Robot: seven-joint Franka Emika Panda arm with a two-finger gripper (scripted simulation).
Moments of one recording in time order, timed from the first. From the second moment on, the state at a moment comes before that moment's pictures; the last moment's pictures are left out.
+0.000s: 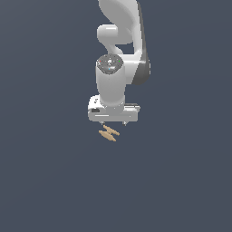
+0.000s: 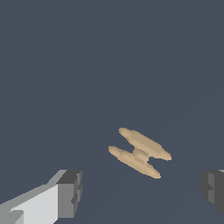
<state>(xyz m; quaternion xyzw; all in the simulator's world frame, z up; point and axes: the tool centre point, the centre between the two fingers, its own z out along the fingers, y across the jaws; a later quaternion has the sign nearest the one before) -0.004 -0.010 0.168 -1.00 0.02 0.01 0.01</state>
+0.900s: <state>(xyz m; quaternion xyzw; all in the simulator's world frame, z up) 0.003 -0.027 0.178 -1.00 0.05 0.00 0.02</state>
